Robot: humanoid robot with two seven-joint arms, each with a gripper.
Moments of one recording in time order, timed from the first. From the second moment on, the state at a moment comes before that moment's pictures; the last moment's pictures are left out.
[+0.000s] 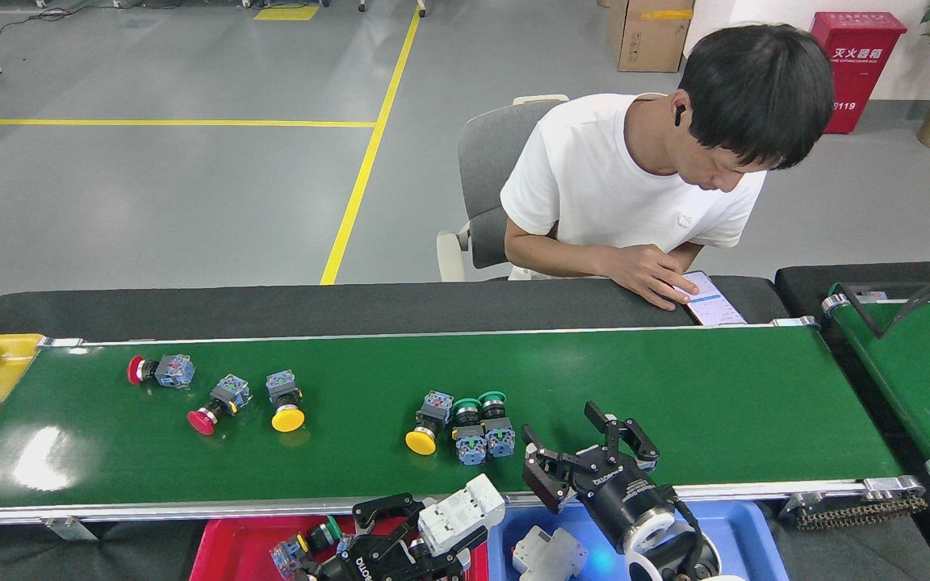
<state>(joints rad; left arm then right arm) 0.11 0.02 -0.18 -1.76 -1.55 -0.78 -0.06 -0.17 0.08 0.28 -1.39 1.32 -0.23 0.15</state>
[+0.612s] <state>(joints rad) 0.13 0.02 -0.22 -1.76 -1.59 -0.78 -0.06 -0.09 -0.13 -0.11 -1.61 1.12 -0.24 0.17</state>
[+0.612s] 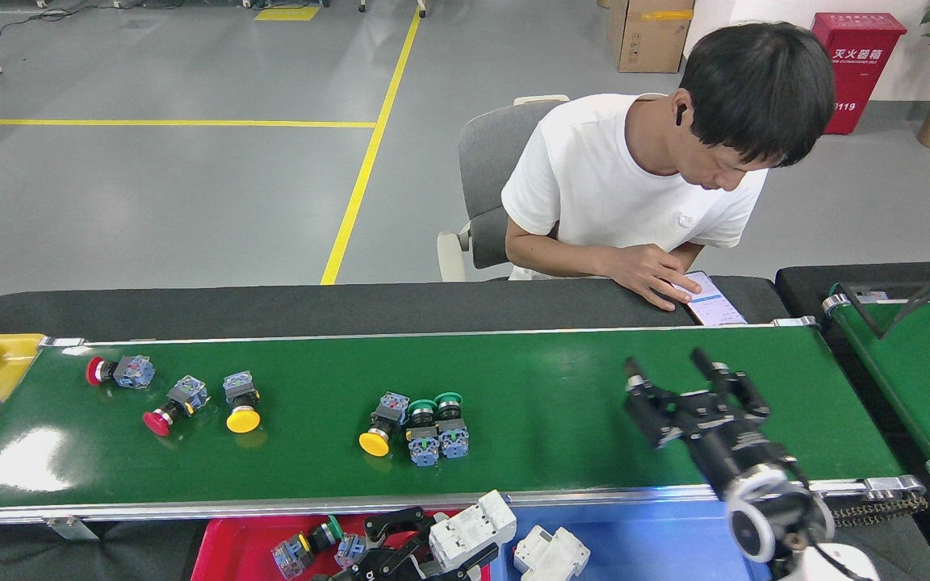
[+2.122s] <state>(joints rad) 0.18 0.01 0.61 -1.60 -1.48 -0.58 -0.10 0.01 -0.15 -0.27 -1.64 1.10 -0.26 0.17</state>
